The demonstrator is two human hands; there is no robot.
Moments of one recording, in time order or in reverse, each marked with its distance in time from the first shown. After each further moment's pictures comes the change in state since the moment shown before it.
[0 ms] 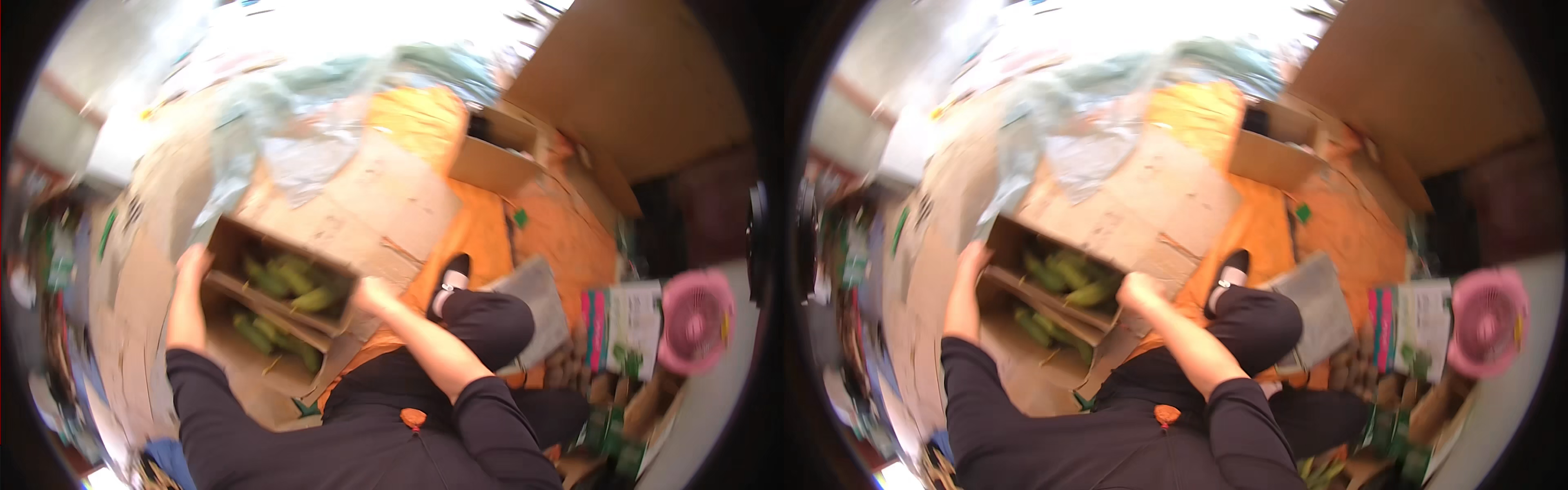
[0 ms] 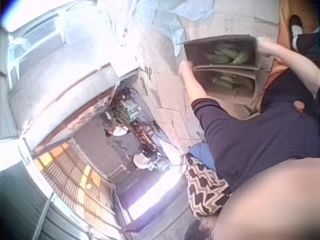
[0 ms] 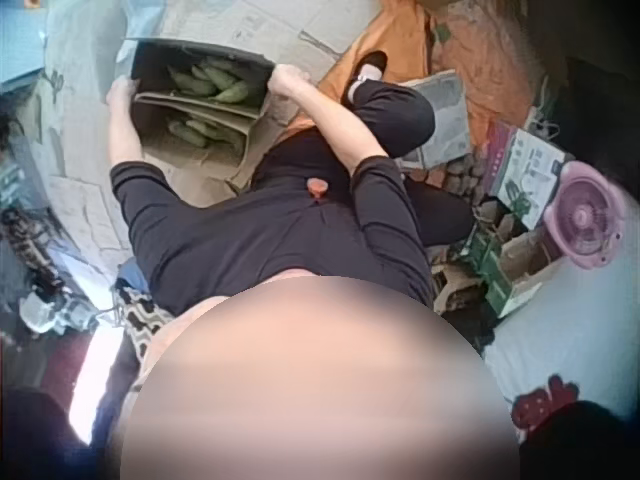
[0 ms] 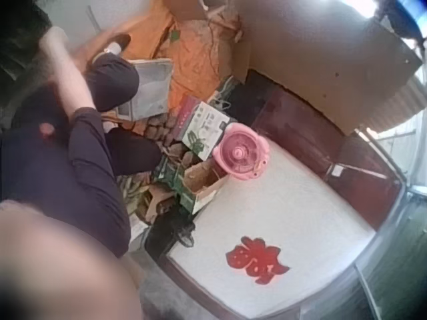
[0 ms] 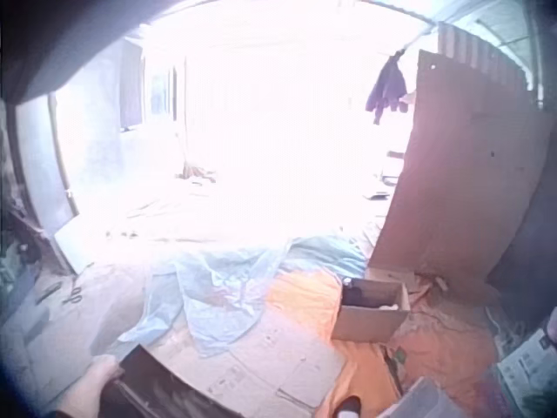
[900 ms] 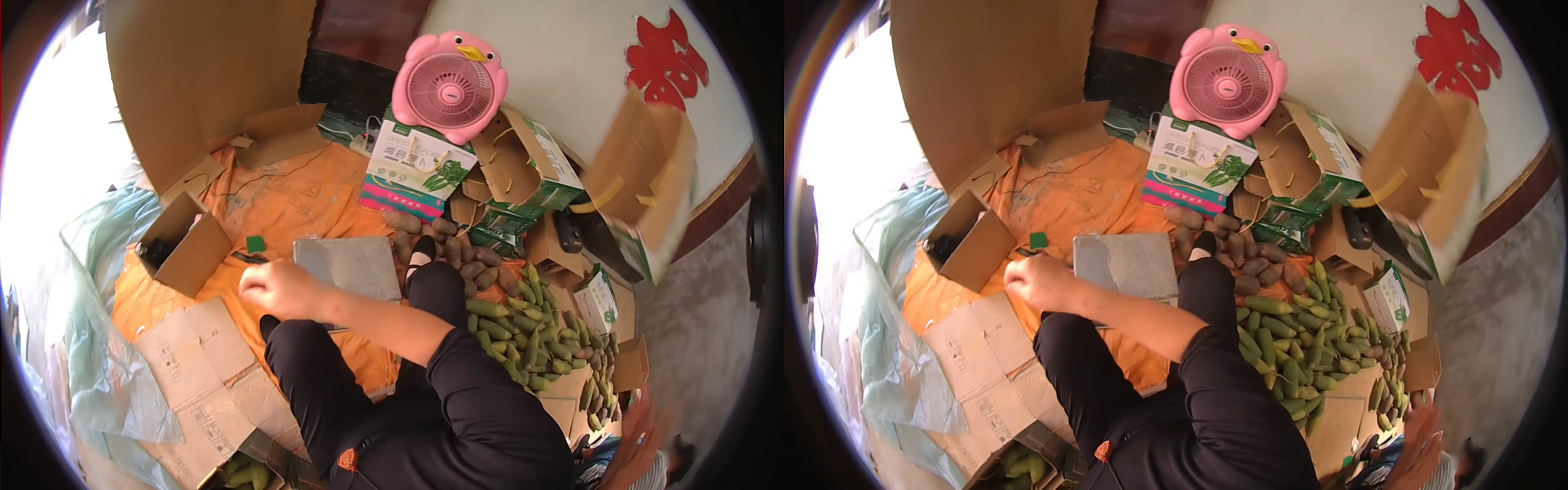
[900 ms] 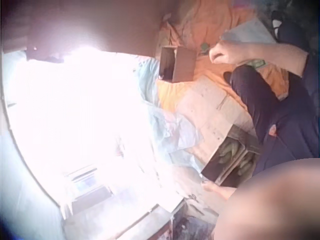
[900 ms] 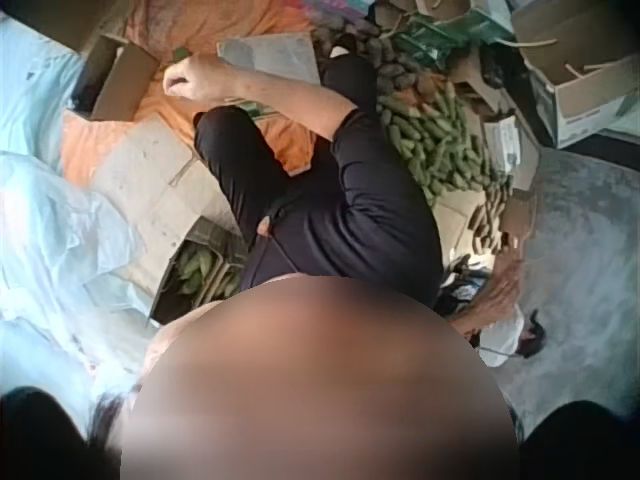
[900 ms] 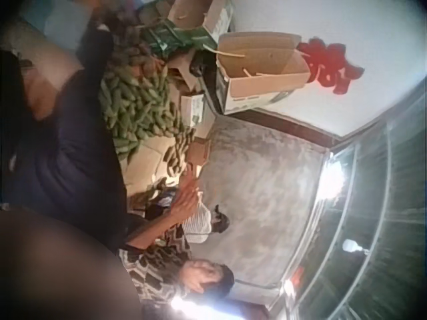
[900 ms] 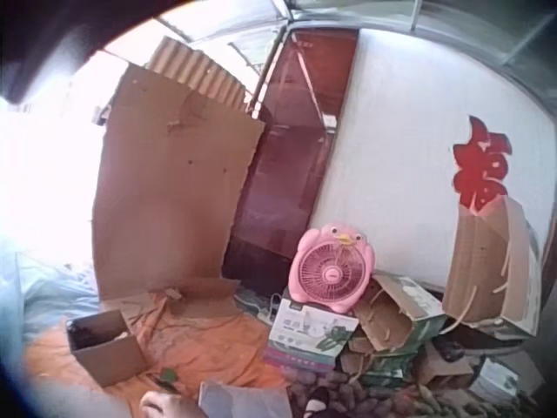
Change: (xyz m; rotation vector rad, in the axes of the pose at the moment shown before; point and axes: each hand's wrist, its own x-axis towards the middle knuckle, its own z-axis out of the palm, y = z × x) left_hand -0.044 -0.001 -0.004 -0.285 0.702 0.296; right_hand -0.233 0.180 -0.191 0.592 1.117 -0.225
